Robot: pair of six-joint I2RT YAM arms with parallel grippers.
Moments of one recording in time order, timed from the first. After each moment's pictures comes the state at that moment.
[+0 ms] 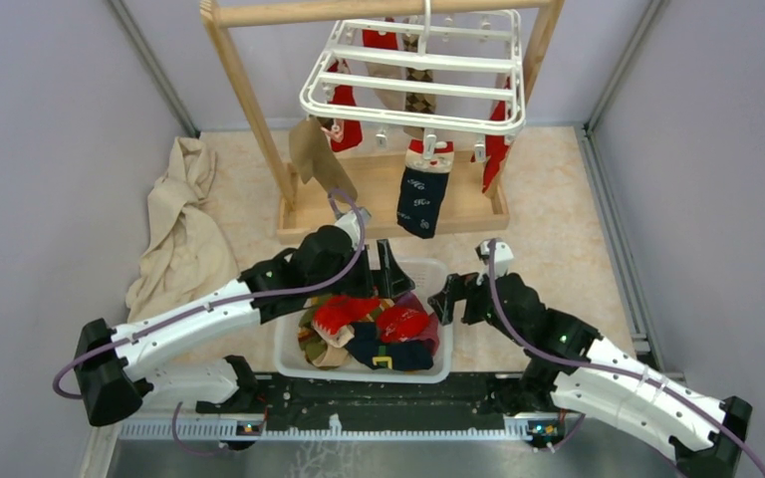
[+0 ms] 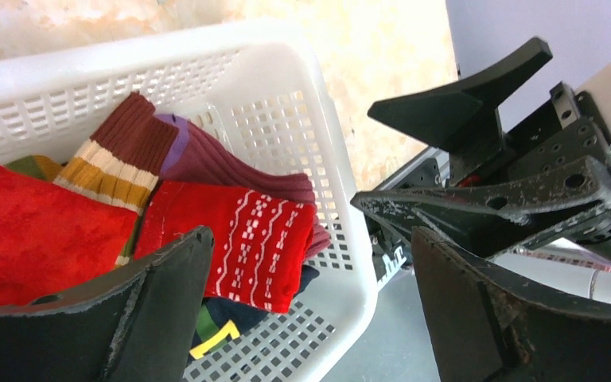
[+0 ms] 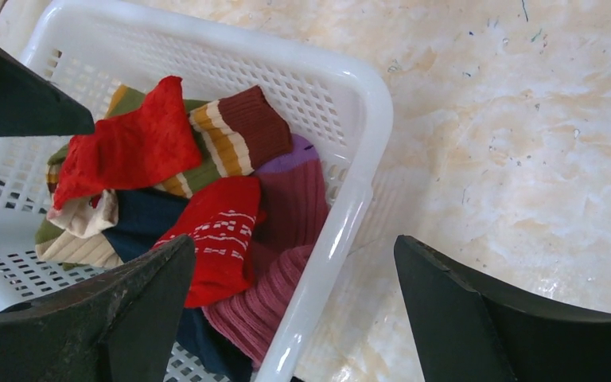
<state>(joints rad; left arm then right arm) -1.00 1.15 0.90 -0.28 0.02 -0.86 0.93 0.53 0.48 -0.43 0.27 0.58</state>
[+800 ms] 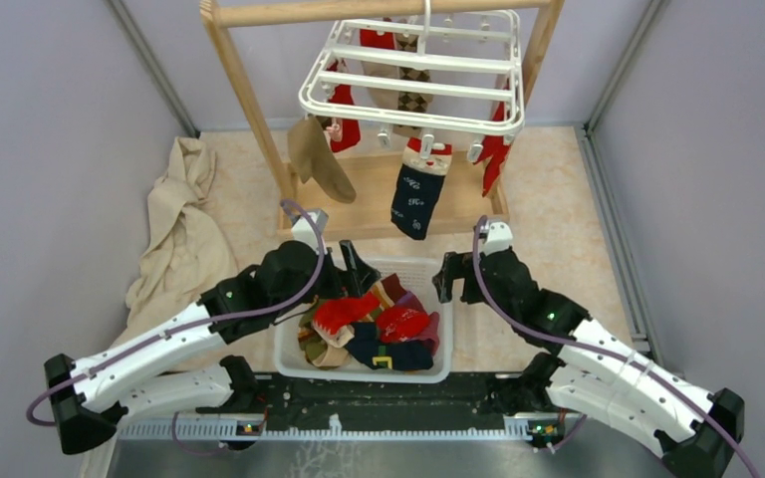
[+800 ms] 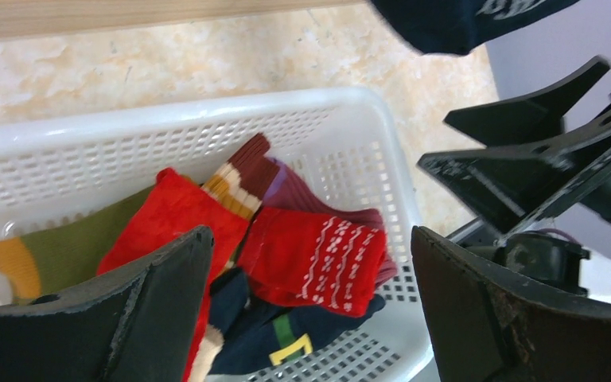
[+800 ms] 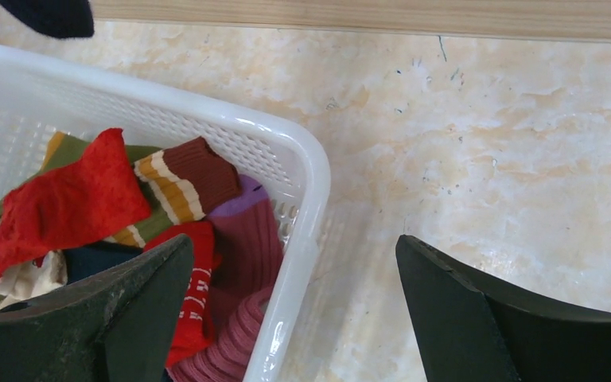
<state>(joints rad) -1.00 0.93 0.84 -0.38 -0.27 -0.79 0.80 0.70 0.59 -0.43 0.28 0.49</state>
